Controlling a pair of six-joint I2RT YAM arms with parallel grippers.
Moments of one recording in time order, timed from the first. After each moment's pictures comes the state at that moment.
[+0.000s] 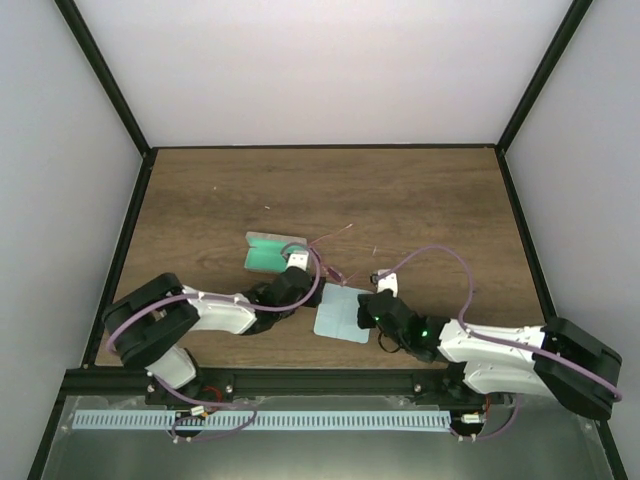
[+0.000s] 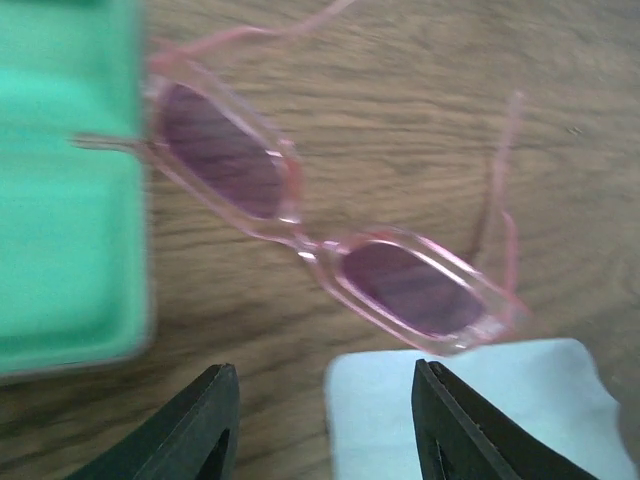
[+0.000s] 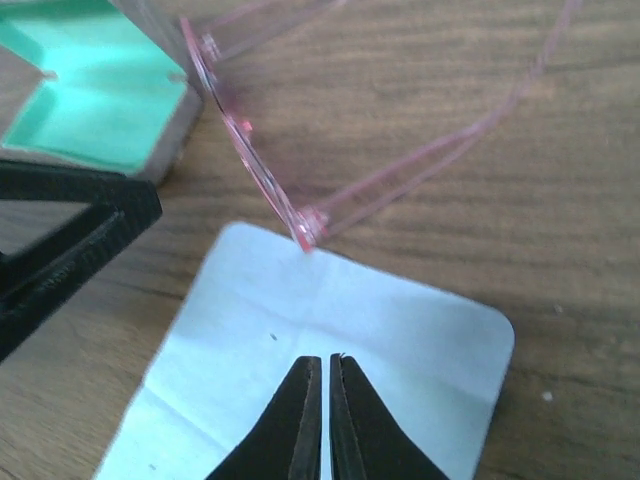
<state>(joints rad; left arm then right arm) -0.94 1.57 0.51 0.40 -0.28 -0.69 1.03 1.08 0.28 0.14 0.40 0.76</state>
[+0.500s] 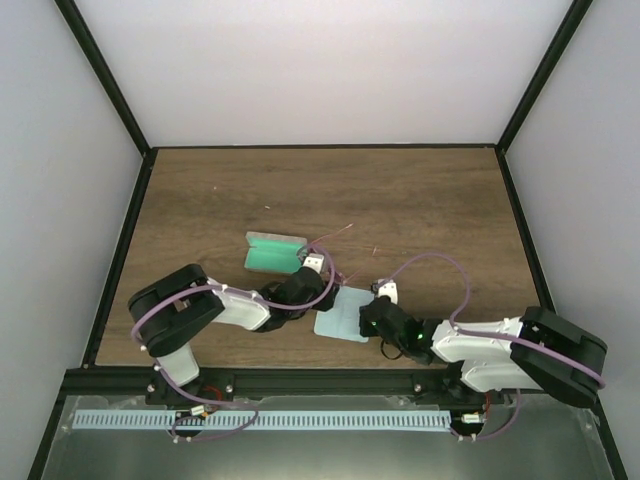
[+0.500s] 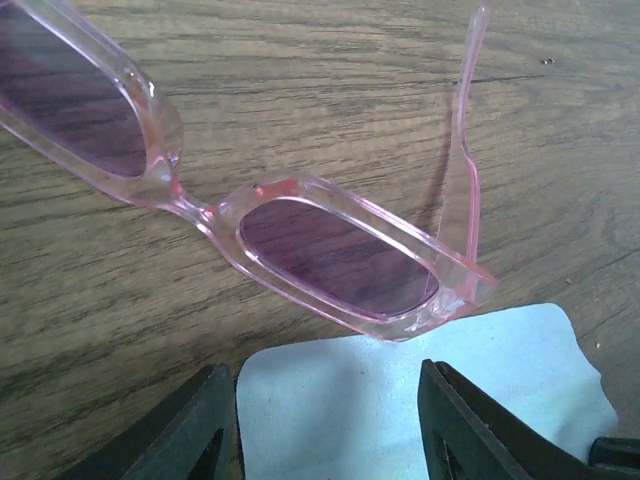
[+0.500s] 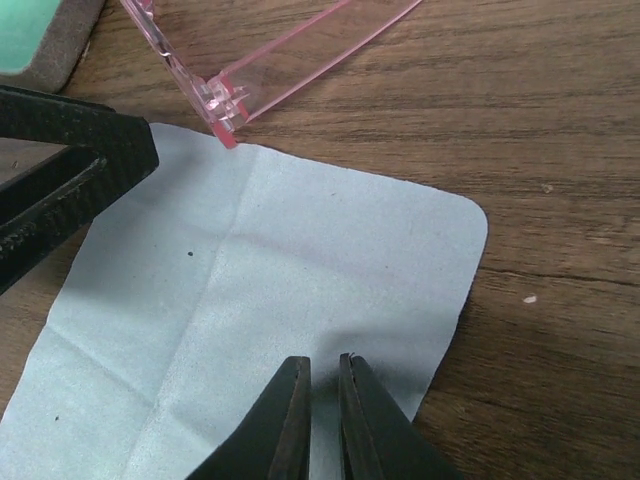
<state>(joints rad) -0.98 1.72 0.59 0.45 -0.17 -0.68 1.03 1.20 0.21 0.19 0.33 0.84</state>
